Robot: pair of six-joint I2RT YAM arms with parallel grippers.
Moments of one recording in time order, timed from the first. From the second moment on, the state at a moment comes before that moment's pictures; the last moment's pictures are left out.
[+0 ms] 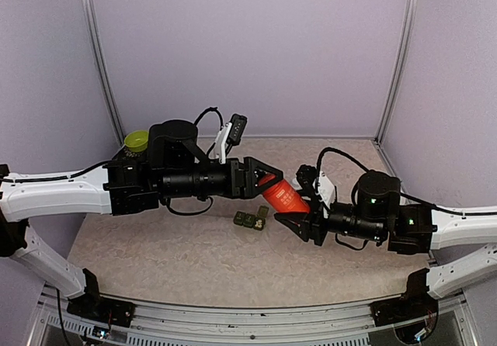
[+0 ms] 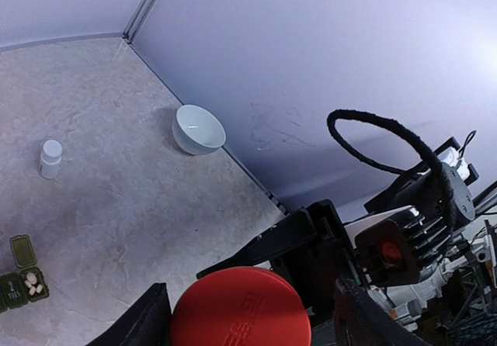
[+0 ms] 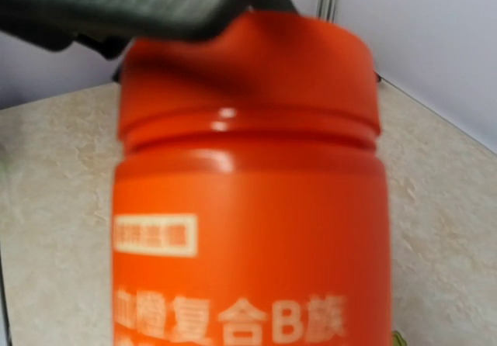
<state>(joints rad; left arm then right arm) -1.11 1.42 1.15 0.06 0.12 -0.66 1.16 1.04 0.66 0.18 0.10 -0.06</state>
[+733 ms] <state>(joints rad) -1.11 1.42 1.15 0.12 0.19 -0.57 1.15 1.00 0.66 0.17 0.05 0.00</state>
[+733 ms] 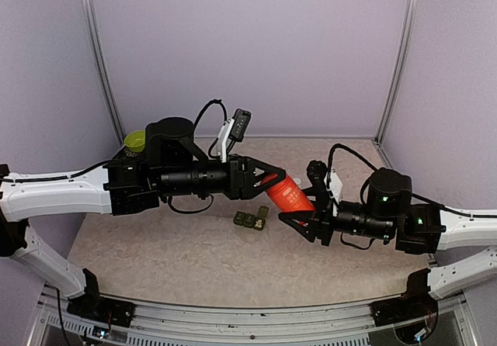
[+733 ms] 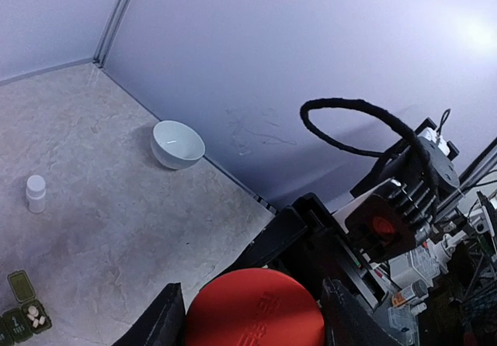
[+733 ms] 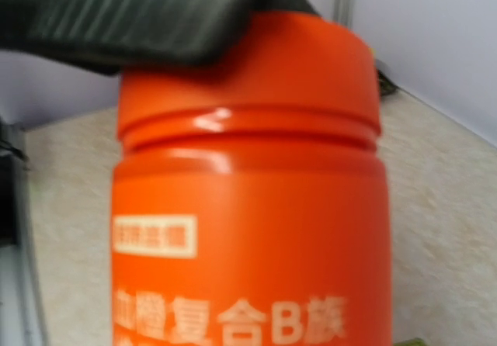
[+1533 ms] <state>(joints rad) -1.19 1.33 1.14 0.20 0.46 -0.27 1.12 0.92 0.58 0.42 -0.53 0.38</state>
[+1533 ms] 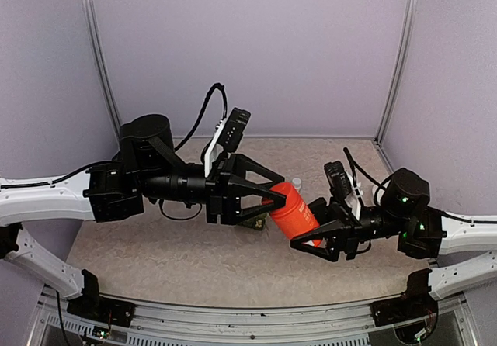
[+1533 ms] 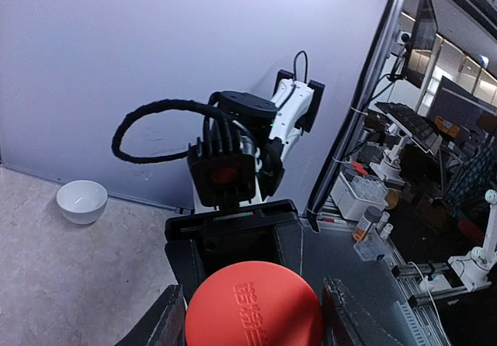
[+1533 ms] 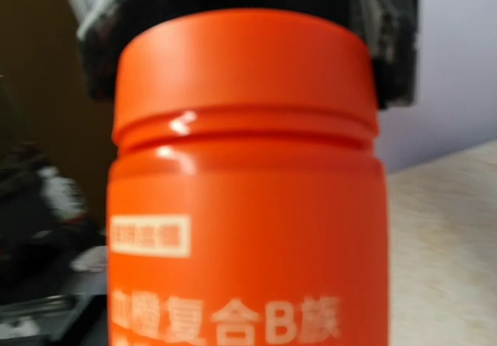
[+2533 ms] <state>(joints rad) -1.14 1.35 1.16 0.14 0.21 -0.62 1.15 0.95 0.70 0.04 -0.01 0.13</state>
